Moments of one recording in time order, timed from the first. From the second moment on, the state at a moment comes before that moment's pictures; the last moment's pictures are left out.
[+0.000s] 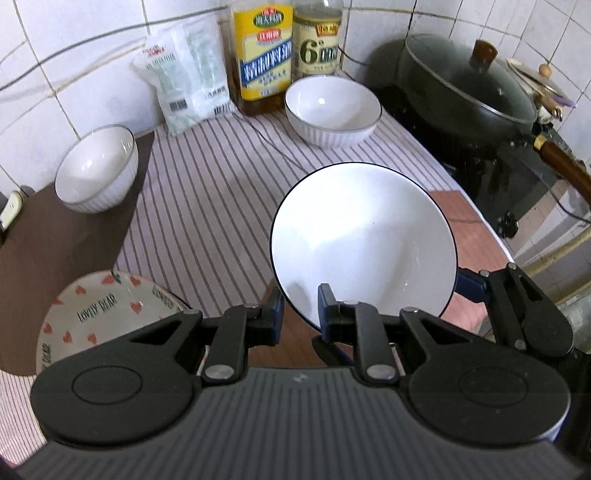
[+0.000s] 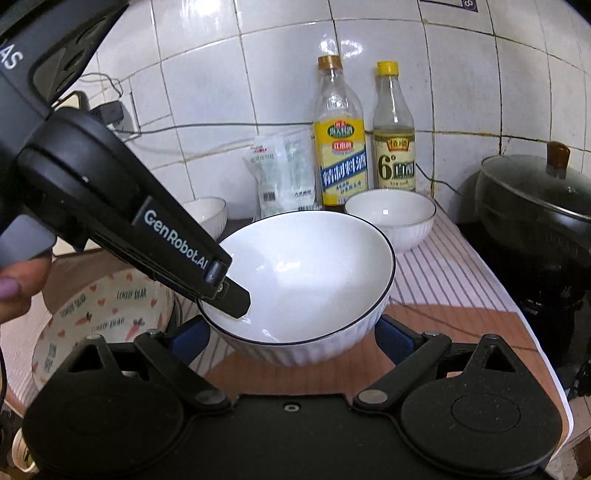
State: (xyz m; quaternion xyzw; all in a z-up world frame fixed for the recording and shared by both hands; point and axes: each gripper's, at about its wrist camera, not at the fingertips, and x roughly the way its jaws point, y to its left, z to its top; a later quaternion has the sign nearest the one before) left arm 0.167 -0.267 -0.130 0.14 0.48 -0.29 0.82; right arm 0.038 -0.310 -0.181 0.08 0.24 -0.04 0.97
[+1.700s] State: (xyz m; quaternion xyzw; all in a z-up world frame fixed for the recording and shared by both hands) left arm 0.179 -0.236 -0.105 0.12 0.48 -0.29 0.82; right arm -0.011 -0.314 -0.148 0.04 0.24 -0.07 0.97
